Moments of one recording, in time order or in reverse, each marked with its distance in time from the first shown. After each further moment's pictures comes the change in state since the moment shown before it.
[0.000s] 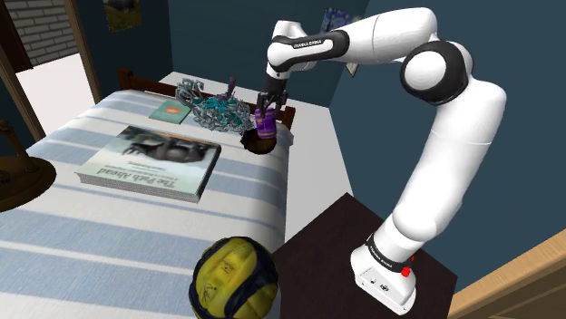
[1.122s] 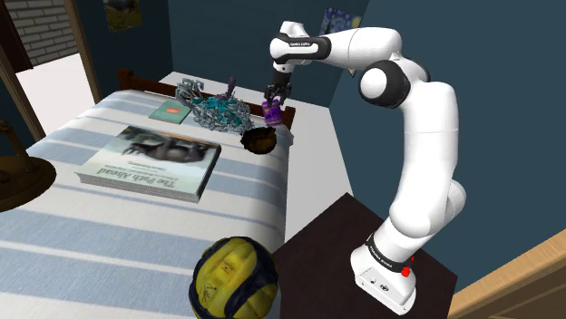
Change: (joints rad) arm -0.104 0.322 -0.049 0.457 0.010 -0.135 -0.158
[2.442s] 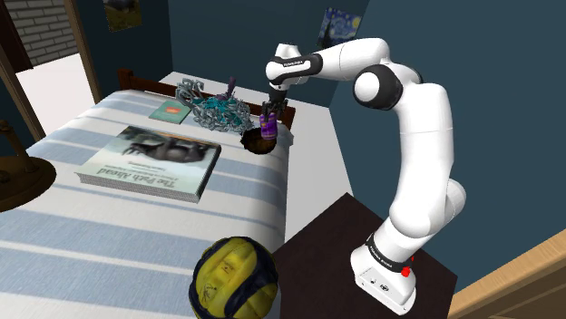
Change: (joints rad) arm 0.000 0.057 0.000 -0.105 -0.001 0.163 0.000
